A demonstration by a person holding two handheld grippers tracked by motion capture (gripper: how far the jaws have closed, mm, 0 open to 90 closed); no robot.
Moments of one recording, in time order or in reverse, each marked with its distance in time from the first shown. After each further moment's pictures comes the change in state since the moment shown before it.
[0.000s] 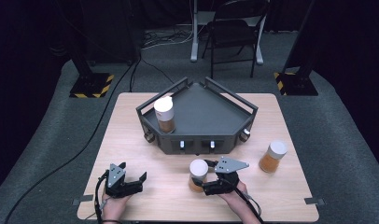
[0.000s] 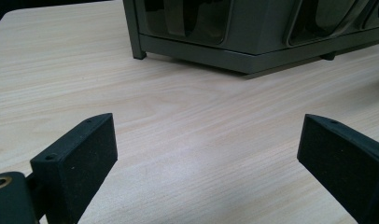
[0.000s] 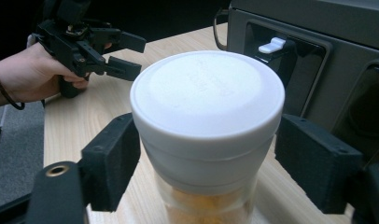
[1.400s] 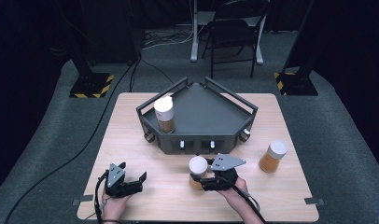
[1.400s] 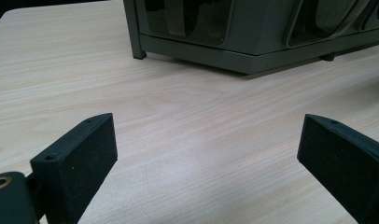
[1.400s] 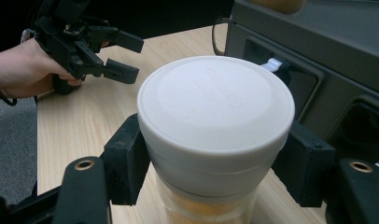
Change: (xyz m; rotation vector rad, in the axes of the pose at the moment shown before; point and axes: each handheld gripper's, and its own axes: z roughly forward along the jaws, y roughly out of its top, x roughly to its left) left arm 0.001 0.000 0.000 -0.001 -0.001 -0.004; right arm 0.008 0.030 -0.002 0.041 -0.021 -0.065
